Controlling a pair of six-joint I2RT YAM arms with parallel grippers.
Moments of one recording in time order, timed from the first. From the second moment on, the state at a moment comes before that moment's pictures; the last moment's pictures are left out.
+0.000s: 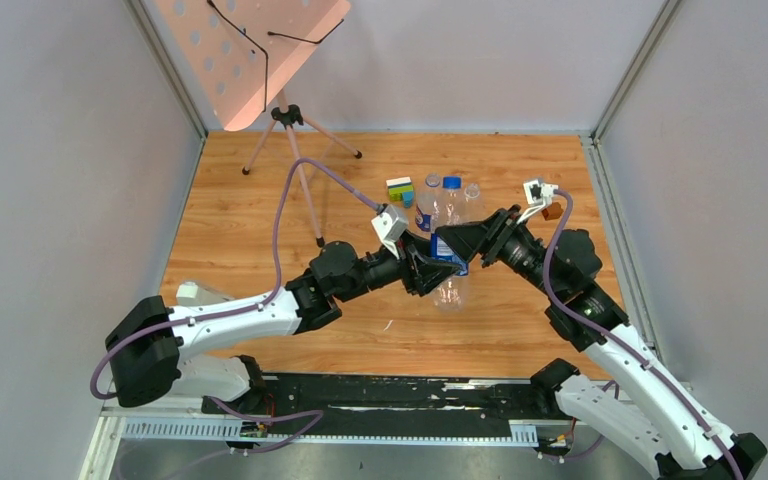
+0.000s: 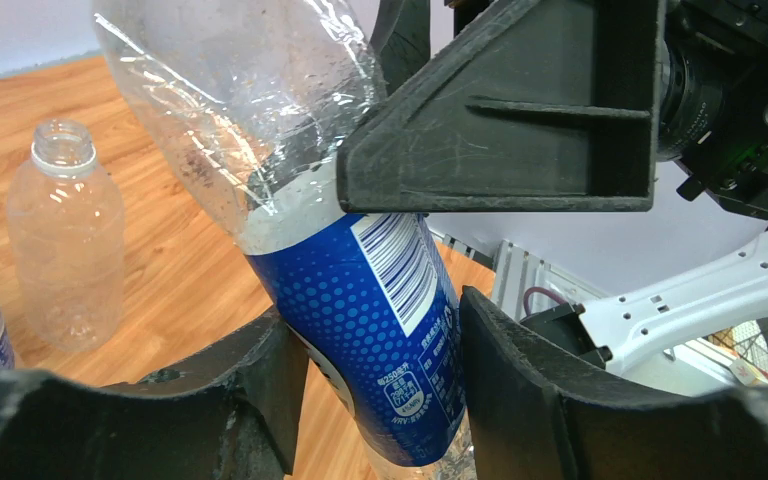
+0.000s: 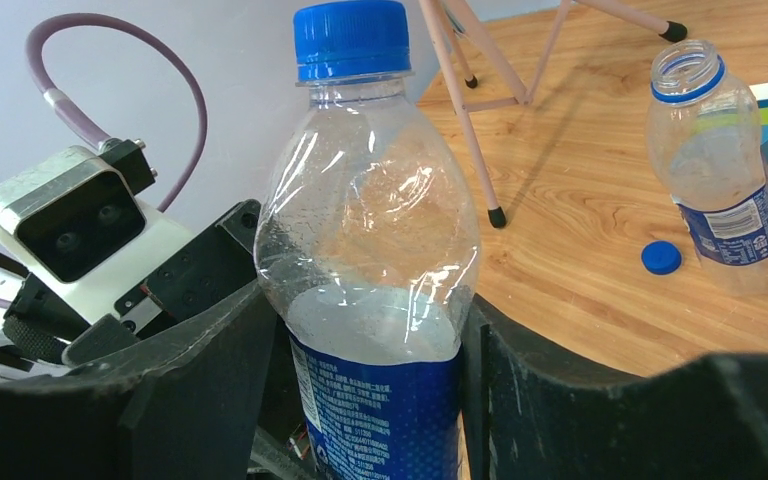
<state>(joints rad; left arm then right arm) -1.06 1.27 0.76 0.68 0.12 -0.39 0.58 0.73 0.75 0.02 -0.24 0.74</state>
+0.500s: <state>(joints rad) -1.06 1.20 0.77 0.29 0.15 -0.15 0.55 0.69 0.79 -0.14 -0.22 0.68</state>
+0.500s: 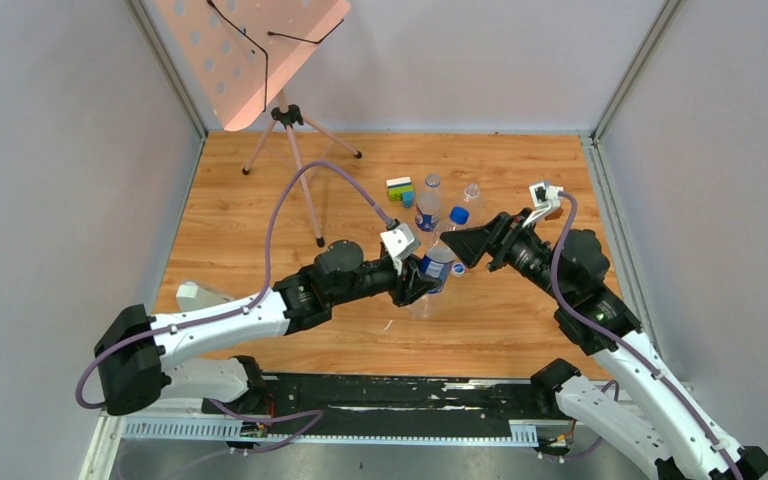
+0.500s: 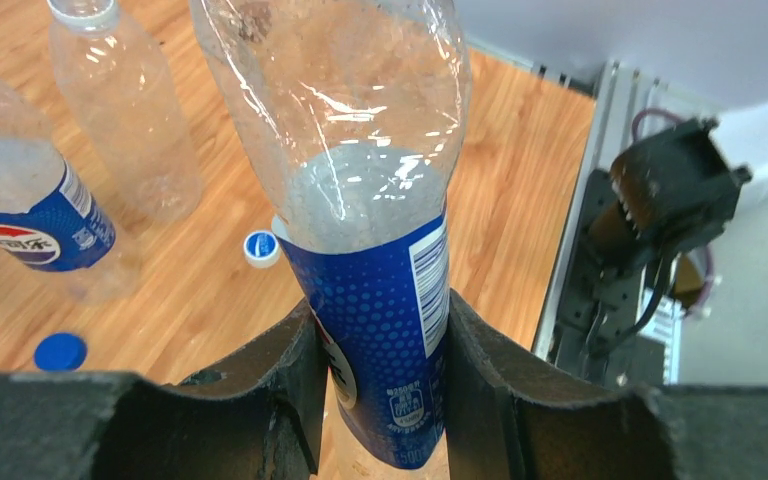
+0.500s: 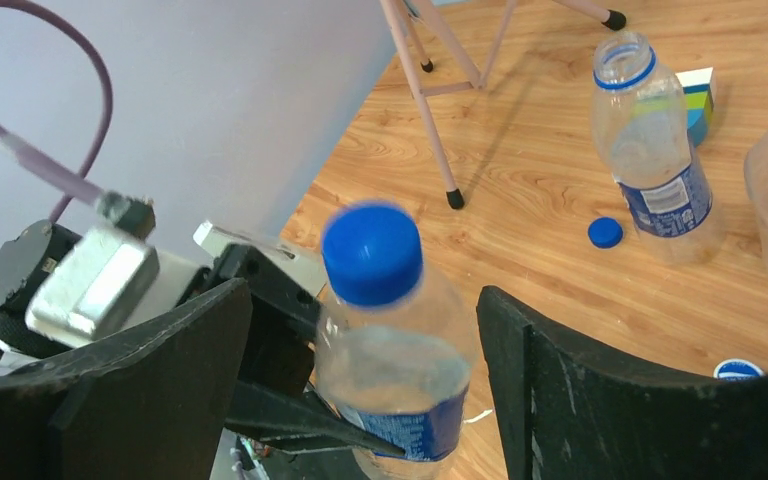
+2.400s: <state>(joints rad) -1.05 1.15 0.86 -0.35 0.03 0.29 0.34 0.88 0.77 -0.22 -0.71 0.72</state>
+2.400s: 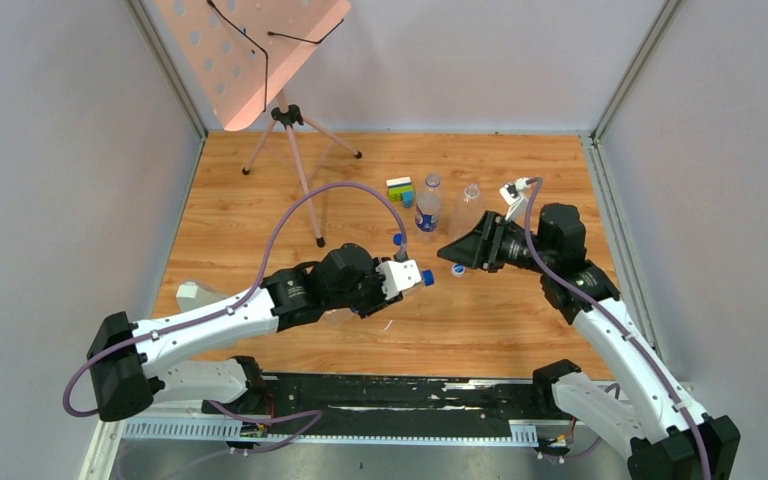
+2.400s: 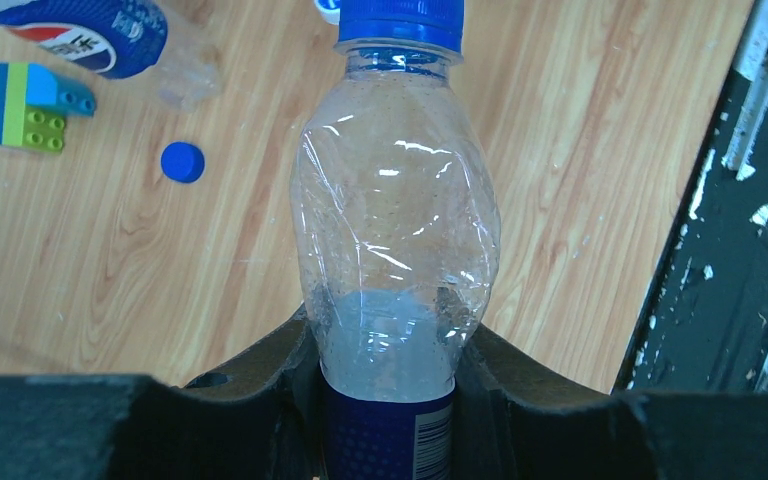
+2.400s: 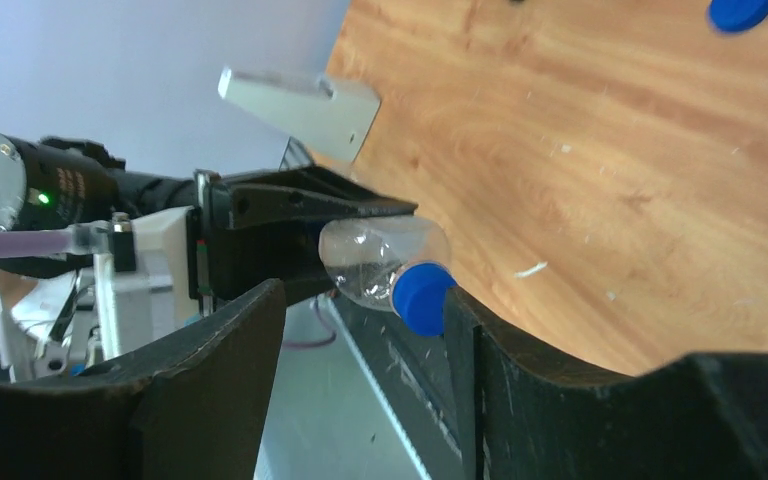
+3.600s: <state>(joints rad) -1.05 1.06 0.85 -0.32 0.12 0.40 0.42 1.00 0.77 -0.24 -0.95 0.63</state>
